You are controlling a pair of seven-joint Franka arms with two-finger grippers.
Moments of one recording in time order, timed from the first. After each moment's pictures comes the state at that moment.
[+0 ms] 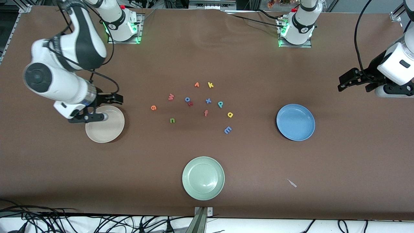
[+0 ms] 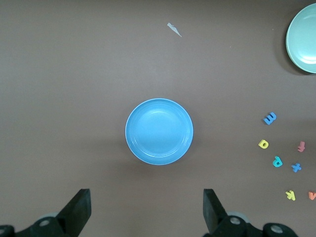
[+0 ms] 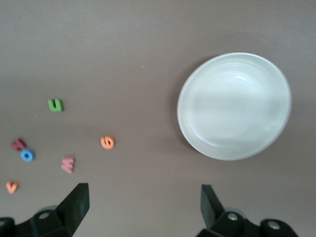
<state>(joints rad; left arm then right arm) 0.03 0.05 -0.09 -1.57 -0.04 1.62 -0.08 0.23 0.25 0.01 -1.82 0.05 1.93 0.15</state>
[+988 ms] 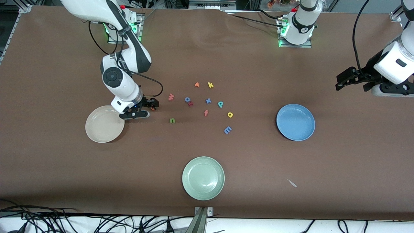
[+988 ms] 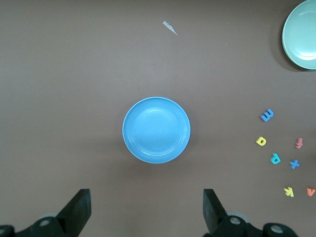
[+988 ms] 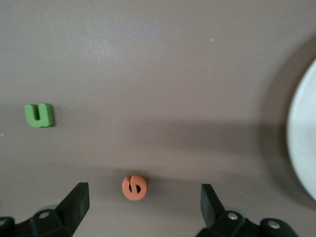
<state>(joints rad) 0.02 0.05 -0.10 -1.57 -0.04 1.61 -0.08 0.40 0.38 0.01 -2.18 0.05 2.56 0.28</state>
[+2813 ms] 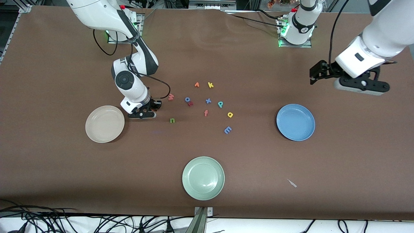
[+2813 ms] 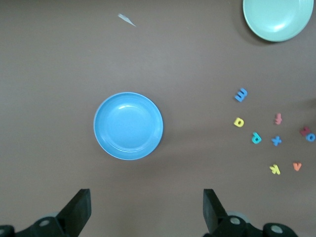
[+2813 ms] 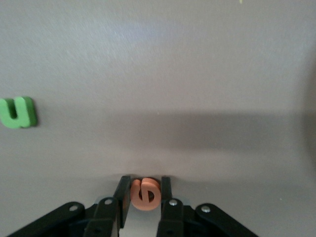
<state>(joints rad) -0.07 0.07 -0.17 -1.57 -0.04 1.60 -0.08 0.43 0.45 0.00 -2.16 0.05 2.60 0.35</state>
